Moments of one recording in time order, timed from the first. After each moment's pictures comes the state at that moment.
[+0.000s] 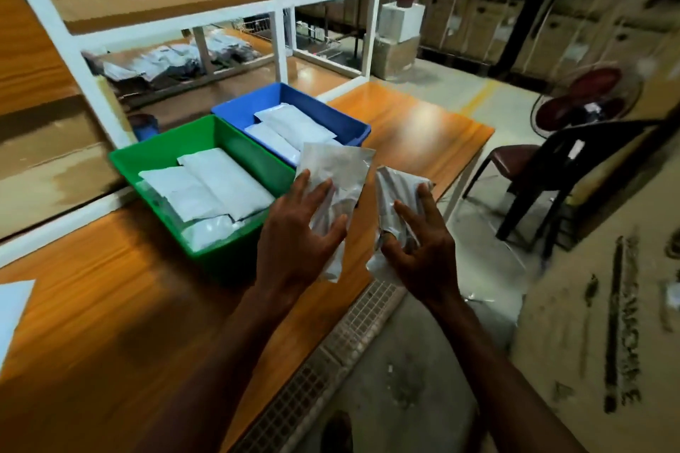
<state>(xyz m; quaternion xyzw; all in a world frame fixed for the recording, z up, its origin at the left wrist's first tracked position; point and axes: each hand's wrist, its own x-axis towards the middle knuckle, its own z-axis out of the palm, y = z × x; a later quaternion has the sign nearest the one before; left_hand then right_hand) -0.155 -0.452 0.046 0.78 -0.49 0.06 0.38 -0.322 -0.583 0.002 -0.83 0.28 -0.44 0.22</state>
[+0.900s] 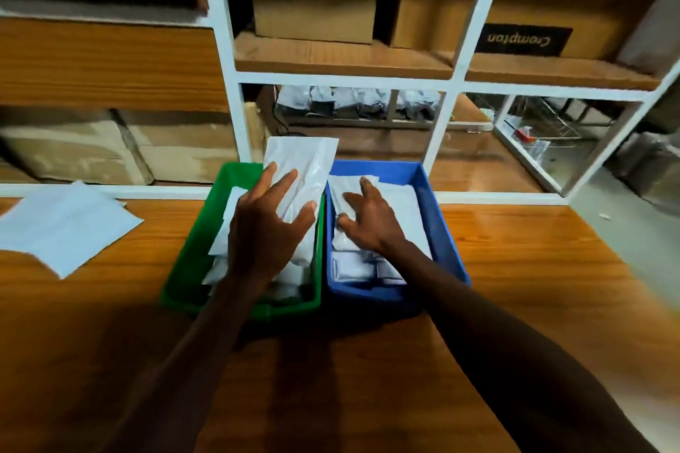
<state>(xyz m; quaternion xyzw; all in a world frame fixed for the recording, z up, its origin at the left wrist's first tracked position) -0.031 -0.558 0.086 0.90 -0.07 0.26 0.35 0.041 -0.763 0.031 -0.97 -0.08 -0.05 0.23</state>
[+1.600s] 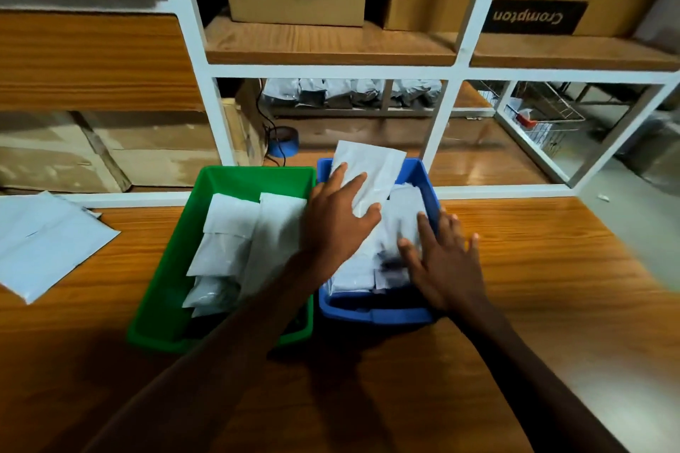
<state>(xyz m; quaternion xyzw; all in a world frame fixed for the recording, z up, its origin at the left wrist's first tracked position) 0.033 -0.659 0.066 0.92 -0.13 0.16 0.33 -0.041 -0.837 0.036 -0.99 0.09 -0.03 0.11</state>
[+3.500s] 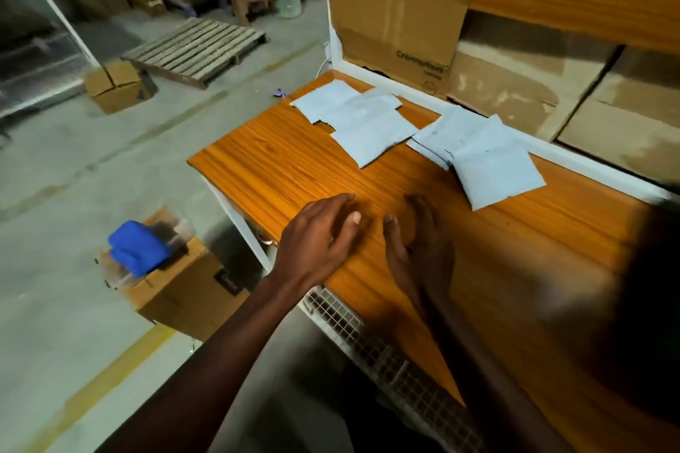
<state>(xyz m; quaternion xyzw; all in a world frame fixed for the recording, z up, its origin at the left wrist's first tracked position) -0.233 -0.023 0.002 0.93 0.17 0.21 0.26 -0.130 -0.163 -0.034 -0.85 -0.23 -0.09 0.47</state>
